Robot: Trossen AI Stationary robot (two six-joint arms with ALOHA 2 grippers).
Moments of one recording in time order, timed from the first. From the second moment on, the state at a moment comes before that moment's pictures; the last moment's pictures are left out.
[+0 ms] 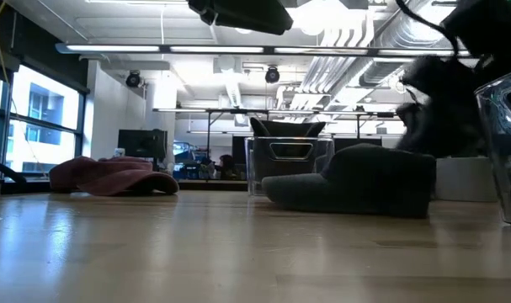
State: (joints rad) left arm -0.43 1.65 1.14 0.05 -0.67 0.02; right arm 0.30 1.20 0.27 0.20 0.47 0.10
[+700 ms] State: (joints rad) left arm -0.49 1.65 1.15 0.06 -0.71 0.08; right arm 0.32 1.20 0.69 -0.26 0.51 -0.14
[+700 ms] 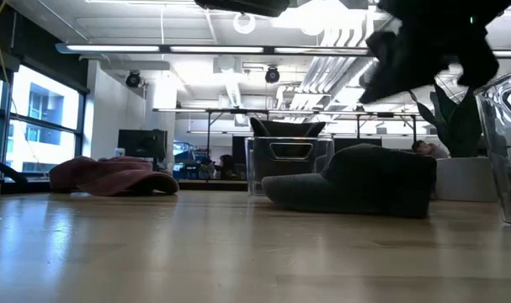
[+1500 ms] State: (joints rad) left arm -0.48 1.65 1.15 0.05 -0.68 0.05; right arm 0.24 1.20 0.17 0.27 0.54 -0.74
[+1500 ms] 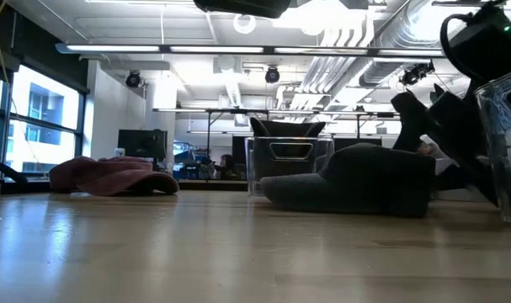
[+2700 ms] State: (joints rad) left arm -0.82 1.63 1.42 -0.29 -1.26 -0.06; right arm 0.36 1.26 1.00 -0.08 0.44 0.25
